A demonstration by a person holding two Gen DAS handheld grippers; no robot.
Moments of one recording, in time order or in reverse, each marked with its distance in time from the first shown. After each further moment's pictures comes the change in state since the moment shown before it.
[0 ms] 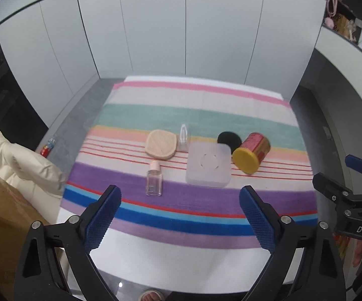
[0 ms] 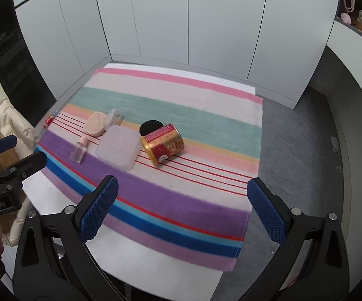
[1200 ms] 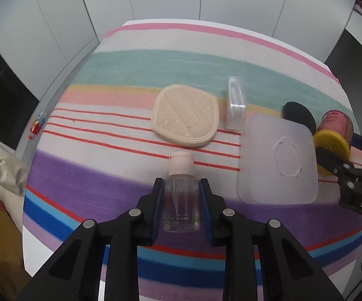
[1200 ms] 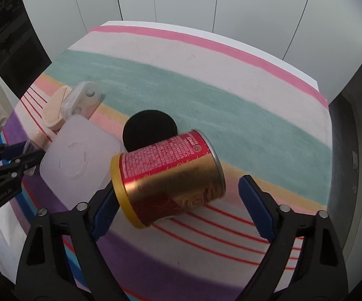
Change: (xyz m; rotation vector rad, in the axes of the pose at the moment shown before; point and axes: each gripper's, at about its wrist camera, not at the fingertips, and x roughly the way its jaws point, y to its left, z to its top) left arm 0.157 0.037 -0.002 -0.039 0.188 0.020; right arm 0.177 0.030 0.029 -0.123 0.122 0.060
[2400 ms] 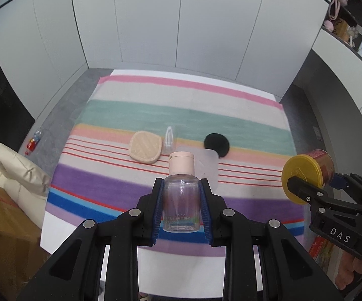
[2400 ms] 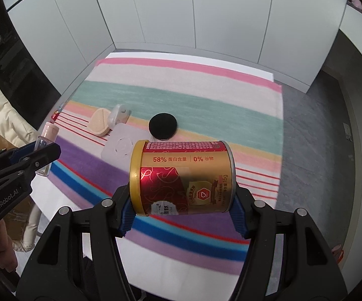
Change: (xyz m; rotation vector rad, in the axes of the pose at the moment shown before) left arm -0.158 -0.041 -0.004 0.038 -0.146 -0.104; right arm -0.149 -0.008 -0.028 0.169 -0.028 0.009
